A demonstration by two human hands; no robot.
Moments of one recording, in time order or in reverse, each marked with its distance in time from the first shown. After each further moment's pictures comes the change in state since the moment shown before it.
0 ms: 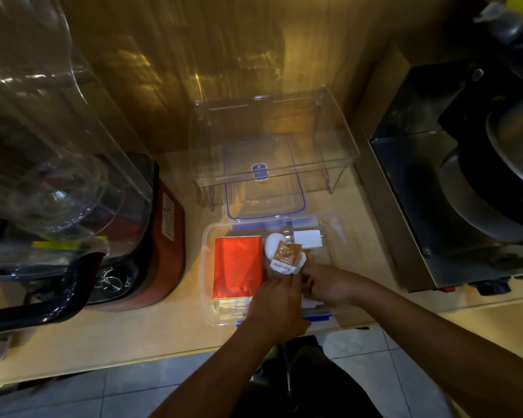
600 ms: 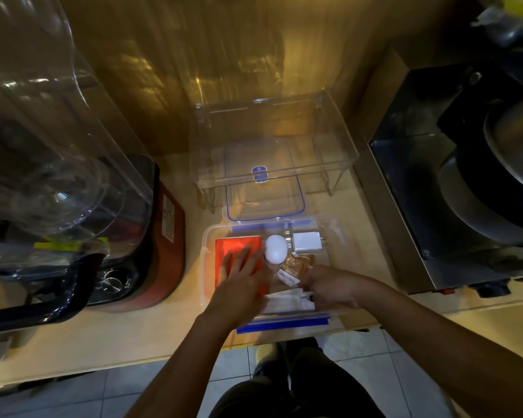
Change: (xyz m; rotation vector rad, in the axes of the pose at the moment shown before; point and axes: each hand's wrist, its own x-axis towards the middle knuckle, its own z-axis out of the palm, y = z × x) left_hand -0.010 -0.057 -0.021 0.141 0.053 -0.016; right_hand -0.006 0.002 -0.007 0.222 -0.112 0.088
